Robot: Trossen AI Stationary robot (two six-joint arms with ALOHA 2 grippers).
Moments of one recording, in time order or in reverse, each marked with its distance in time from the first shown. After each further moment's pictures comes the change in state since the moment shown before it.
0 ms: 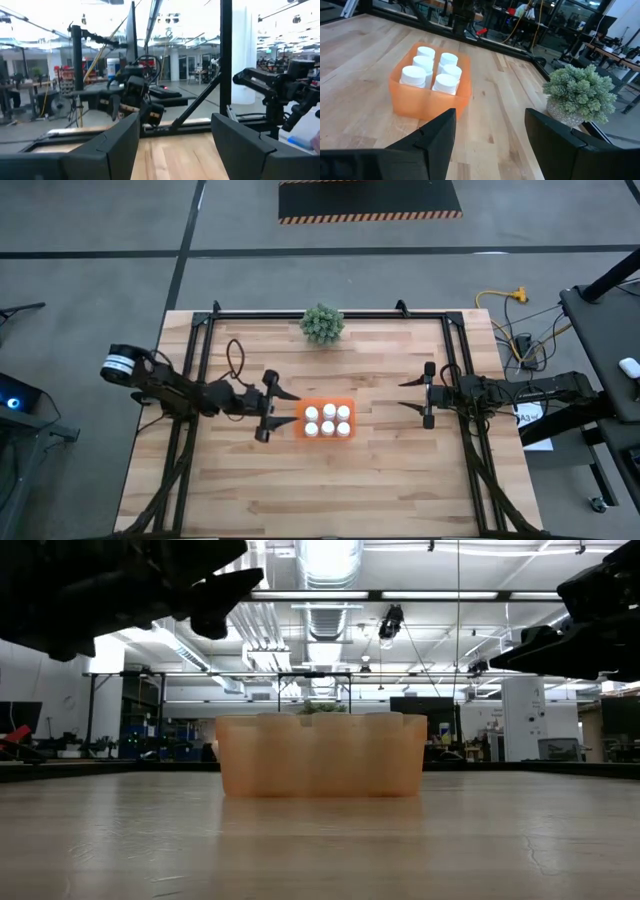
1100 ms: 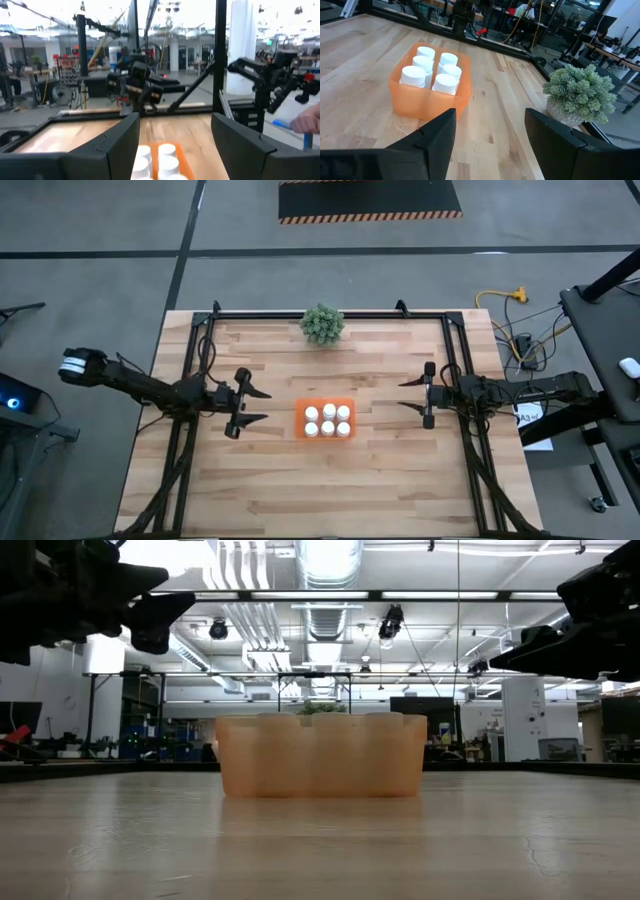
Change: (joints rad) left arm -0.001 -0.548 -0.279 -0.333 0.000 -0.018; right arm 0.000 0.000 0.000 0.000 0.000 0.000
